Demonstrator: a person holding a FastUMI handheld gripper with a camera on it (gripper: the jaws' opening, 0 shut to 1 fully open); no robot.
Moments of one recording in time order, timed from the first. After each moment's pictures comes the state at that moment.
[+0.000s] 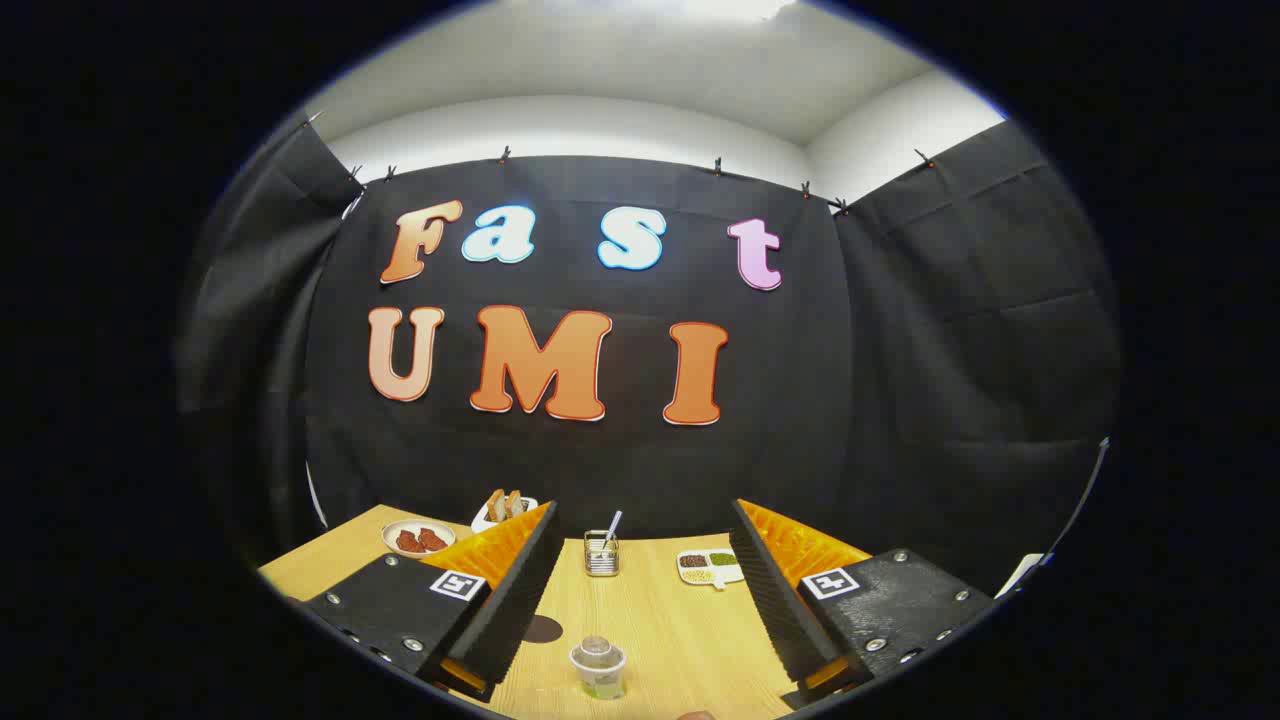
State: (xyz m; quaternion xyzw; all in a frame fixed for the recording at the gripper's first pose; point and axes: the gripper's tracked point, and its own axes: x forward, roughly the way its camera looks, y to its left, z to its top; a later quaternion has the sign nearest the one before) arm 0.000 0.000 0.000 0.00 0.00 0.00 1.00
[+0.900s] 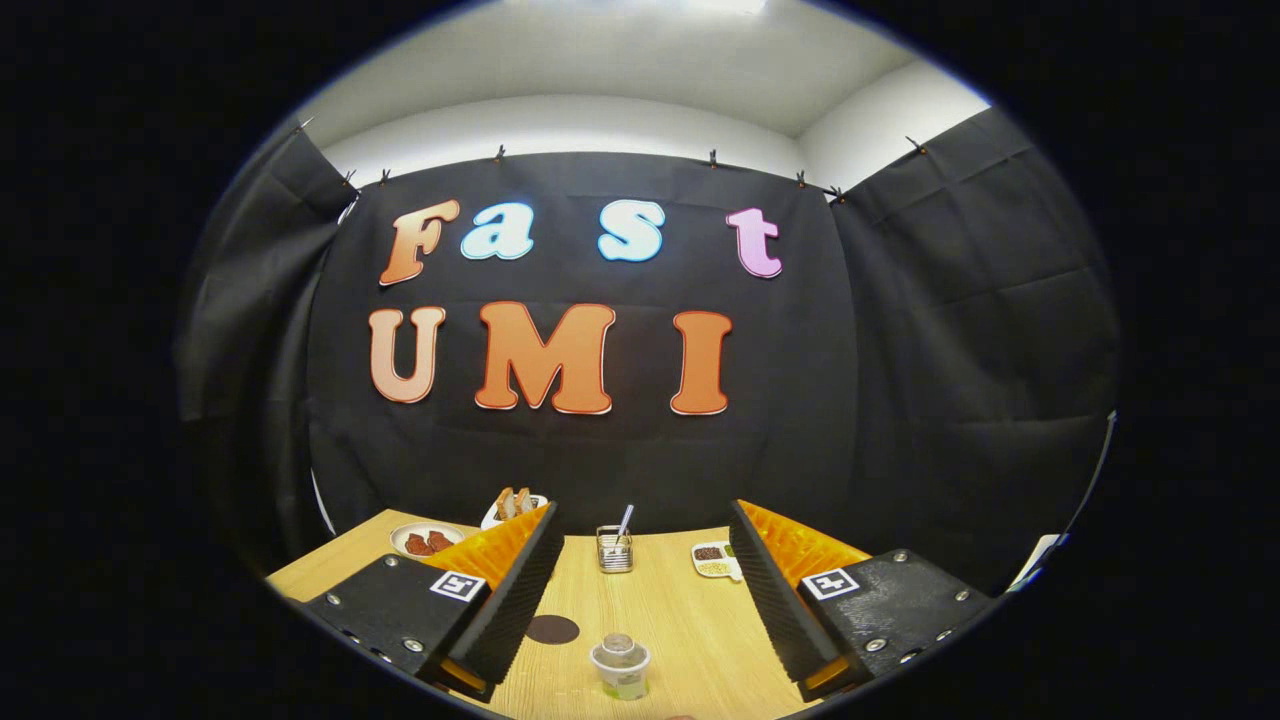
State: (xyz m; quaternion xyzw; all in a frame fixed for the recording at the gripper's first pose) arm 0.000 0.020 -0.026 0.02 0.02 0.01 1.00
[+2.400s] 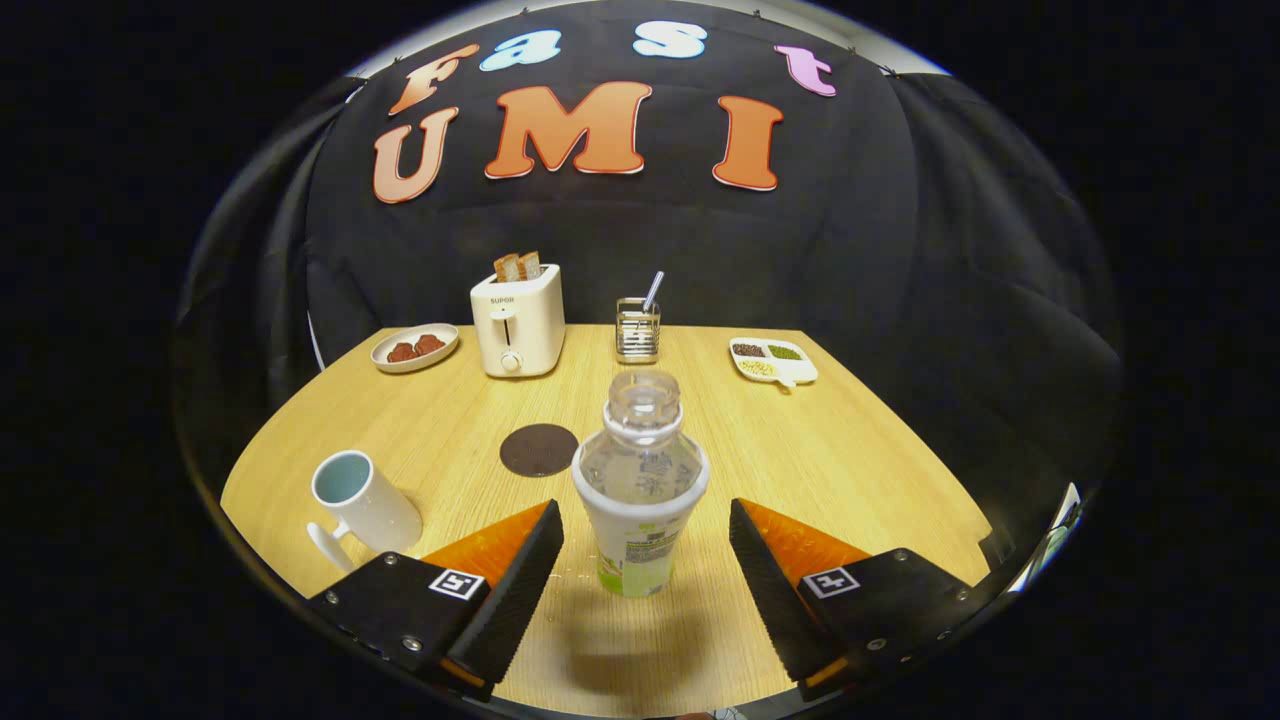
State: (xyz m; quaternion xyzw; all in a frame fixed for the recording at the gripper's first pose) arm -0.002 0.045 -0.296 -0.03 0.30 0.05 0.95
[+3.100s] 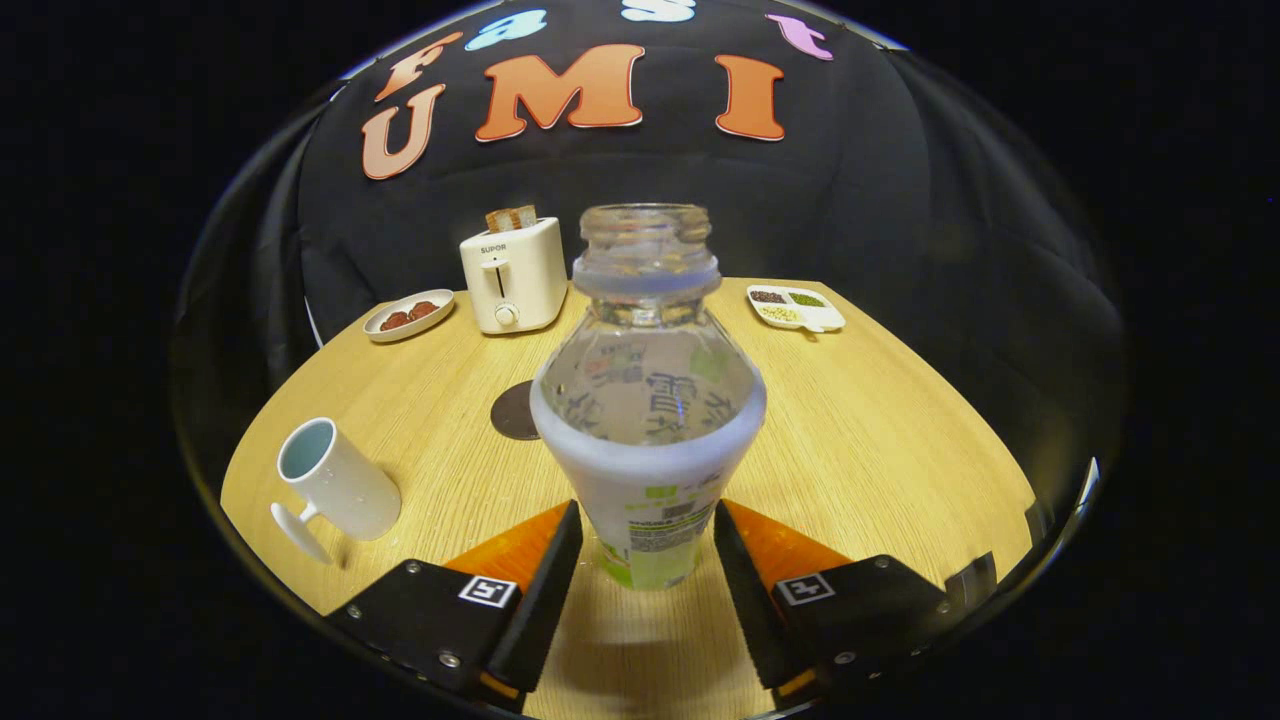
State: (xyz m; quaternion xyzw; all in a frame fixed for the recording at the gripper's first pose) arm 0.005 0.055 -0.349 0.00 0.34 0.06 0.94
